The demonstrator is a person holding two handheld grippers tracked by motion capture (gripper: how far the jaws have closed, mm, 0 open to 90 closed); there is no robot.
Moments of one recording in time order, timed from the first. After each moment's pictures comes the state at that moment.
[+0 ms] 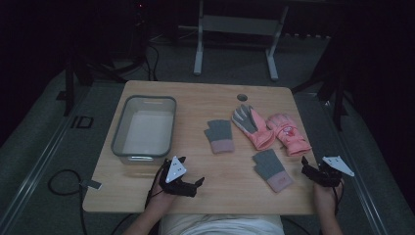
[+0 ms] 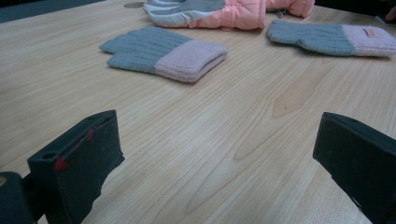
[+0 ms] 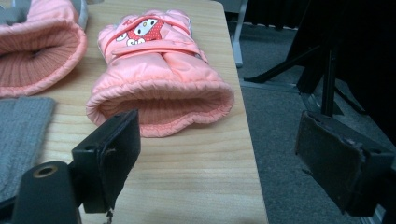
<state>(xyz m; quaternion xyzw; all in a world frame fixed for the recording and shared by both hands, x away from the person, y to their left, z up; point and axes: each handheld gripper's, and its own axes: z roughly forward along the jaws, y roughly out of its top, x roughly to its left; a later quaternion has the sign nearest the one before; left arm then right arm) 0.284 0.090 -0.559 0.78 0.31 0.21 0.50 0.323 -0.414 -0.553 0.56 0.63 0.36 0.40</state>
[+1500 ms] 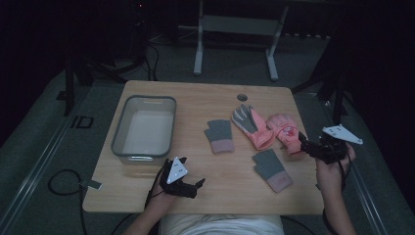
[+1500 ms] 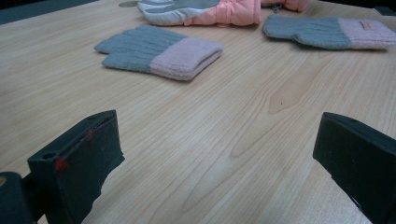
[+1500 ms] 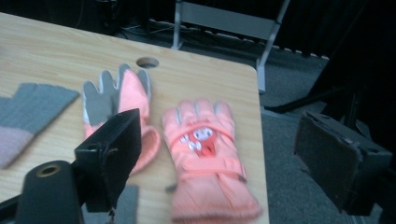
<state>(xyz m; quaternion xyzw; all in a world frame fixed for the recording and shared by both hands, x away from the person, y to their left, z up) 0.283 0.088 -0.560 0.78 0.30 0.21 0.50 0.341 -0.365 -0.428 0.50 0.68 0.38 0.39</state>
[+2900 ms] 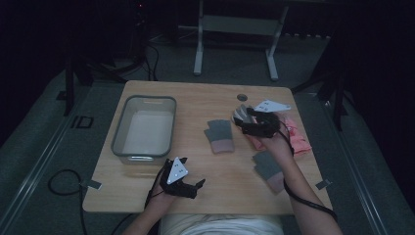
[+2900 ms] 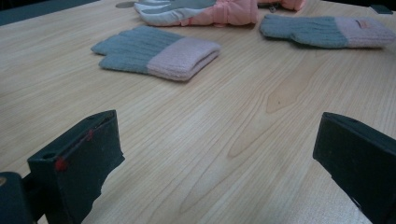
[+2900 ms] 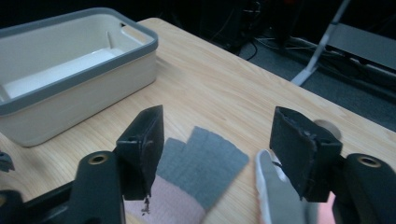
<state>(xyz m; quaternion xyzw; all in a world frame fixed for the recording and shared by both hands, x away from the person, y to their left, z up) 0.282 0.088 -0.559 0.79 0.30 0.21 0.50 0.412 -0.203 -0.419 0.32 0.80 0.46 0.24</state>
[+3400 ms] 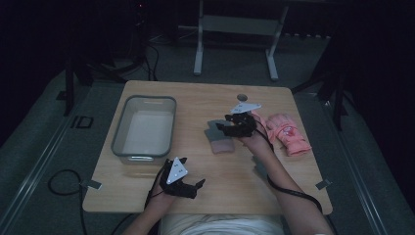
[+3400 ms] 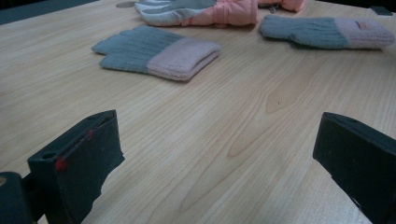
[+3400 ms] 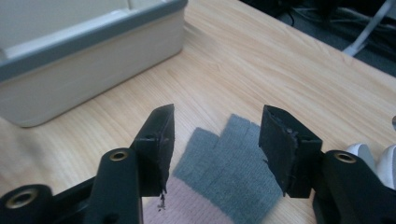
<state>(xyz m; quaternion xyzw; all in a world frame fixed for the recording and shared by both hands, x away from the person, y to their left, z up) 0.282 0.089 -0.559 0.79 0.30 0.21 0.50 0.446 -0.155 -0.465 0.30 0.84 0.42 0.18</state>
